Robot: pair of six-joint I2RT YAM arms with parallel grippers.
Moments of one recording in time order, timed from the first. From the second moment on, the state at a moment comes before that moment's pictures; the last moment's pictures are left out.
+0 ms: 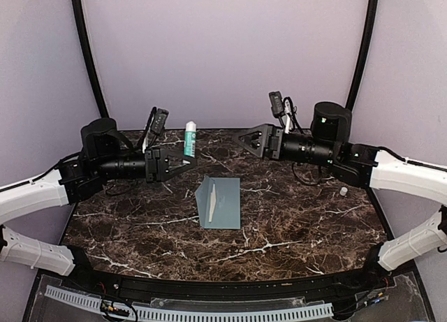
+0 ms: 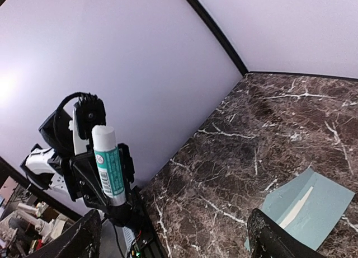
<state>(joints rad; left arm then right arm) -0.78 1.08 0.84 0.10 0.56 -0.59 0.90 1.26 1.04 0.12 -0.28 0.64</state>
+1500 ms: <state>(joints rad) -0.81 1.15 0.83 0.36 0.85 -0.68 1.02 1.54 1.20 0.48 -0.66 0.71</state>
